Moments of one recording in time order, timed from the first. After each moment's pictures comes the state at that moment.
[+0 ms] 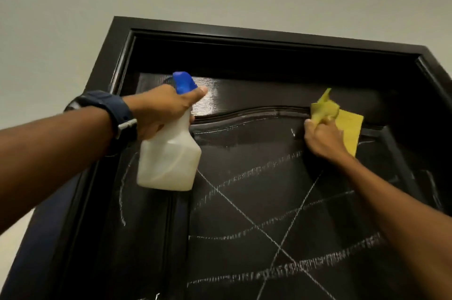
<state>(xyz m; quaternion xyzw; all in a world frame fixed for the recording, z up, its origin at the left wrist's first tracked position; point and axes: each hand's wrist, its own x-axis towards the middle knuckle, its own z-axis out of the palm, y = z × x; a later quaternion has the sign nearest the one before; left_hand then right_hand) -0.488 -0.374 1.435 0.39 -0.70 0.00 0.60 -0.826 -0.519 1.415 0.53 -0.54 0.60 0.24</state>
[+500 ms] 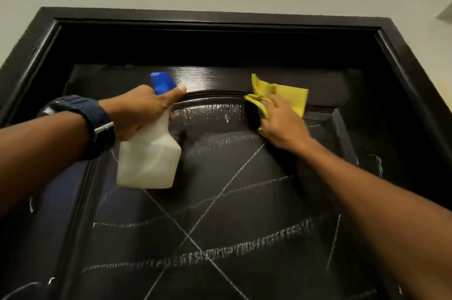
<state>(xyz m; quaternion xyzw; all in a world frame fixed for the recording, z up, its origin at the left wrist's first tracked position) -0.641 -0.401 1.407 0.41 -0.65 0.01 0.64 -0.912 -0.541 1.416 0.66 -0.36 0.54 0.39</state>
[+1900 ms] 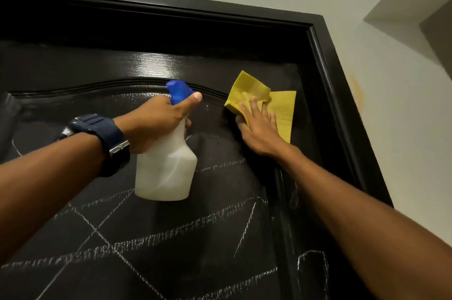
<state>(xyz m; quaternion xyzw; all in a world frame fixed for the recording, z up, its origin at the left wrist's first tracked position) -0.814 -0.429 1.377 0.36 -0.72 -0.05 0.60 -1.038 -0.560 1.380 0.70 -0.45 0.48 0.28</state>
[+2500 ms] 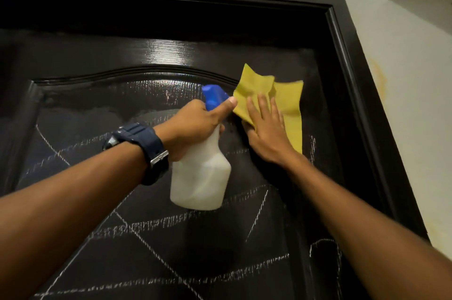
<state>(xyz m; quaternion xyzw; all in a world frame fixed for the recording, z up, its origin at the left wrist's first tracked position) -0.843 -0.447 1.345 0.34 -0.72 -0.07 0.60 -1.022 -0.574 1.346 0.70 -0.40 0.51 0.31</state>
